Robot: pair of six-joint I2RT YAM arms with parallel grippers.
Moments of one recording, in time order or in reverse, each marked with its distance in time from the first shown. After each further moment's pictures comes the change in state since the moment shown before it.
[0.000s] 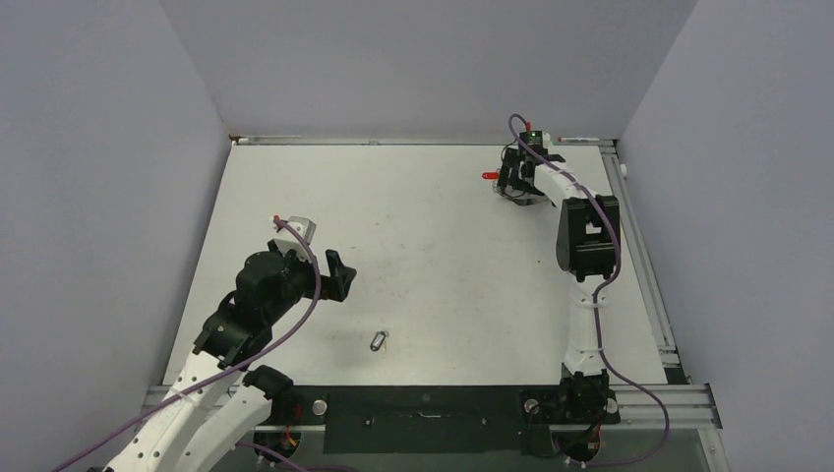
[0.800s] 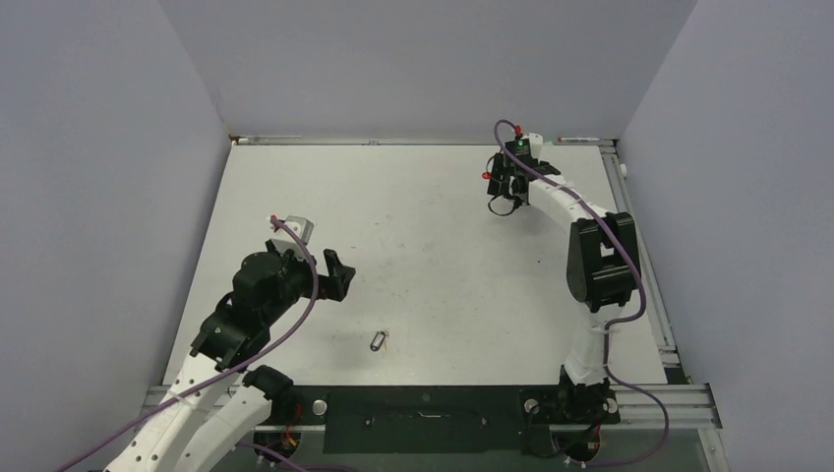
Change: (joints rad) left arm 0.000 -0.008 0.012 -0.007 -0.001 -0.003; right arm 0.112 -0.325 -0.322 0.051 0.143 0.032
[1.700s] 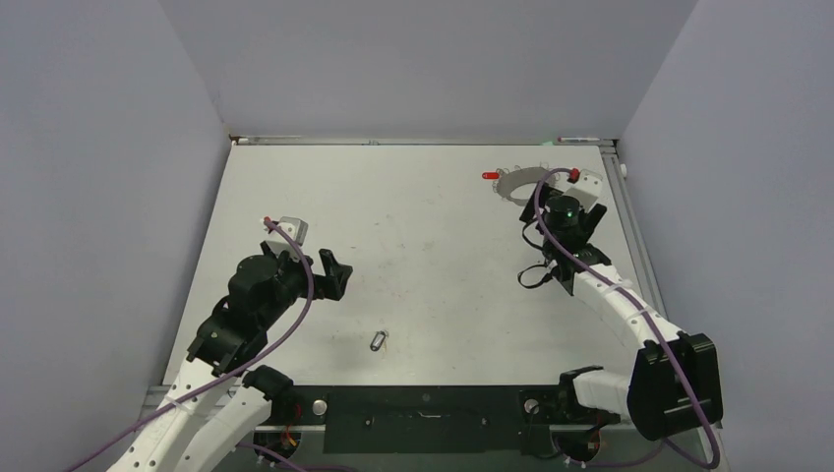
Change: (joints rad) left arm 0.000 -0.030 0.000 -0.001 -0.029 -0.014; right arm 0.003 -0.782 -0.785 0.434 0.212 0.024
